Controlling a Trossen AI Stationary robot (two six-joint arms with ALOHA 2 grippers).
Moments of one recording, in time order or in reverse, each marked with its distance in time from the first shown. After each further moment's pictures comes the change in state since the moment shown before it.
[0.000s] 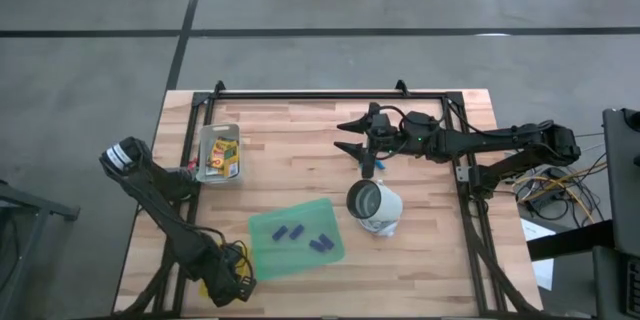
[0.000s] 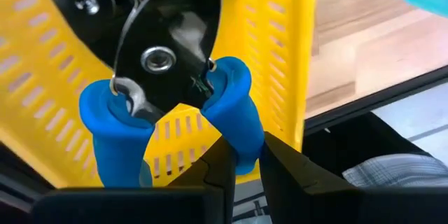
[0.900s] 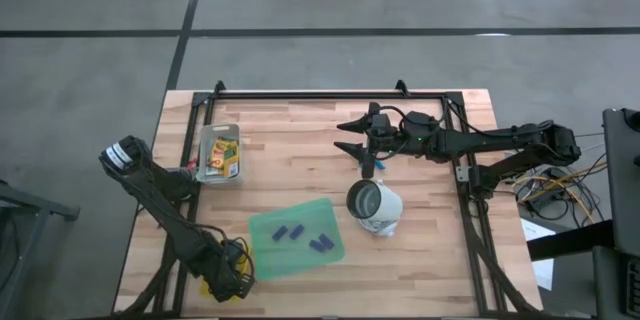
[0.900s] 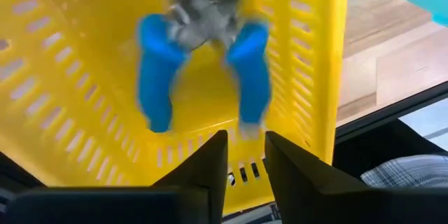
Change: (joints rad) left arm 0.008 -0.012 -0.049 0.003 0.007 0.076; right arm 0.000 0.000 0.000 0.000 0.000 -0.008
